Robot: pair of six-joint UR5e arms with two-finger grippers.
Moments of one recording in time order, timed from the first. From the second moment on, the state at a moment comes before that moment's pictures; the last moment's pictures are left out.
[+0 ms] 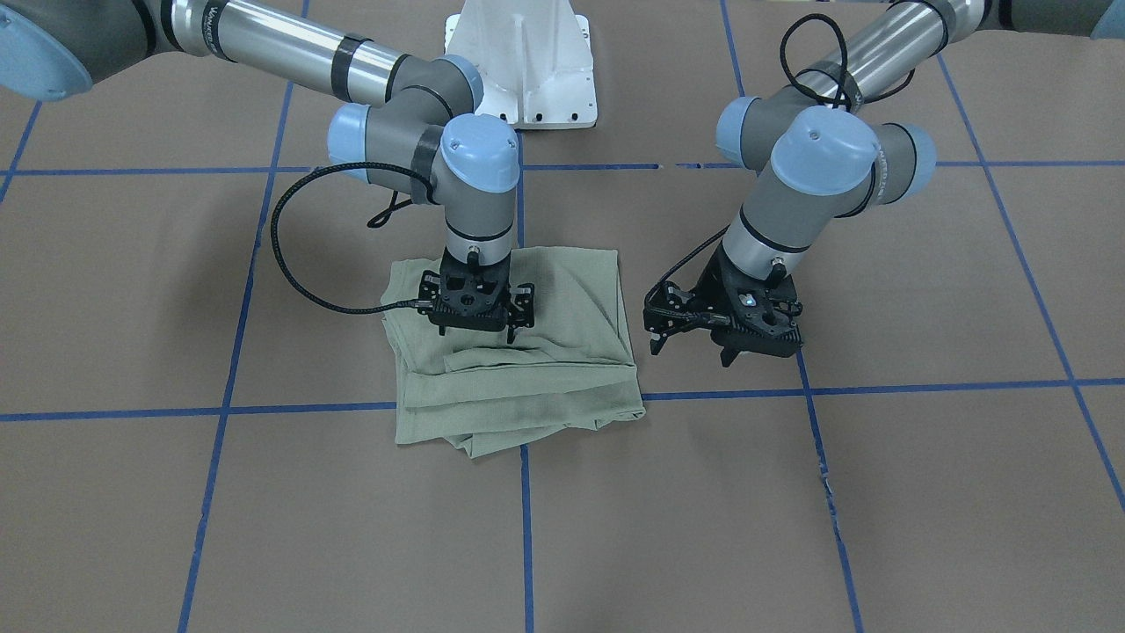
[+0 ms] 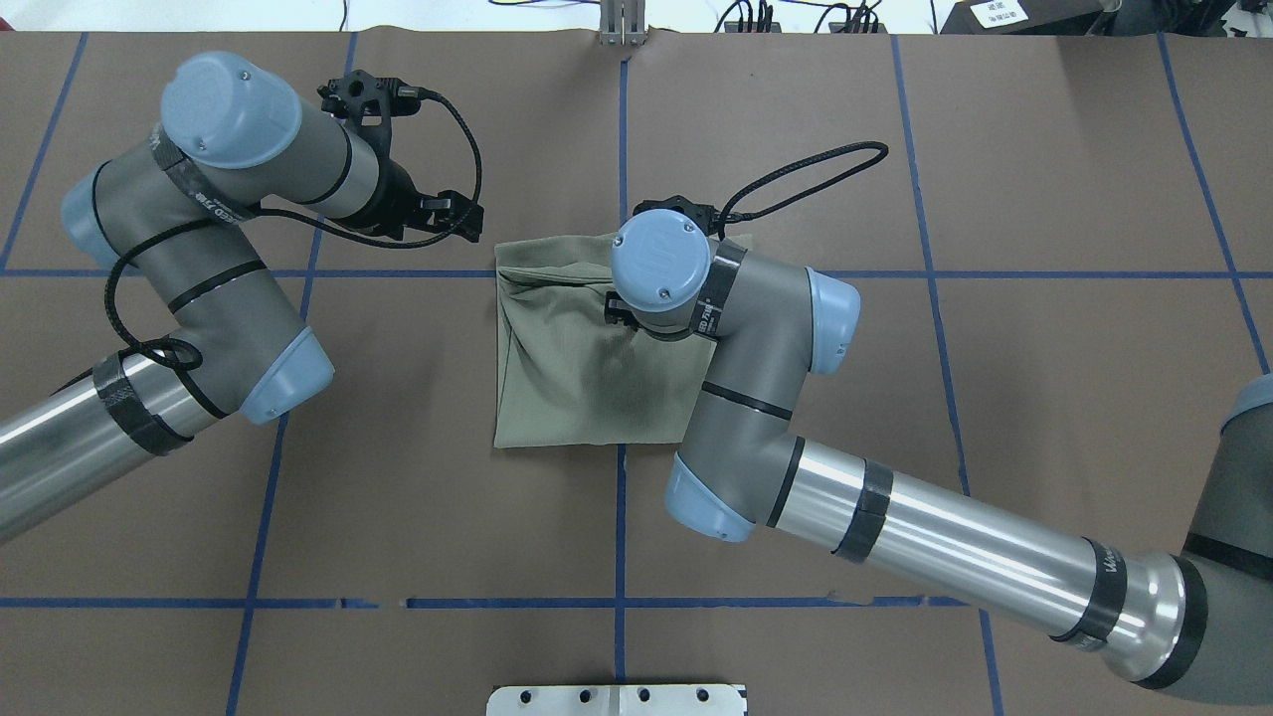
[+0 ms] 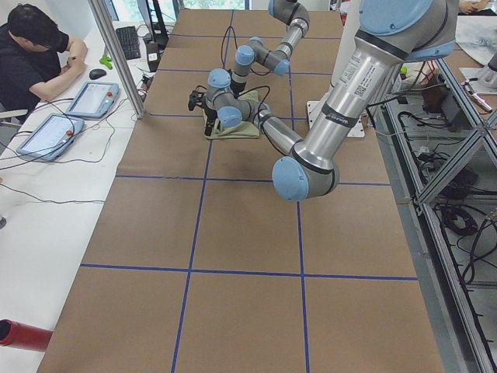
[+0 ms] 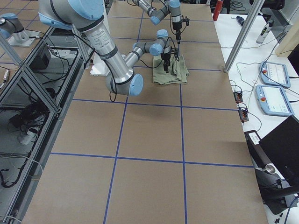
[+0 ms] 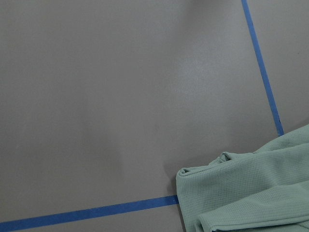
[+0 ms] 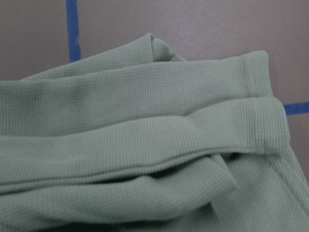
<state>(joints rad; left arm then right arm) -0.79 -2.14 -1.55 -2.01 -1.98 -1.01 0.52 -0.73 1.35 -1.50 1.64 1.31</state>
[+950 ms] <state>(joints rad) -0.73 -2.16 -1.55 -2.01 -1.97 -1.10 0.80 -0.64 1.06 -1.36 1.67 1.08</state>
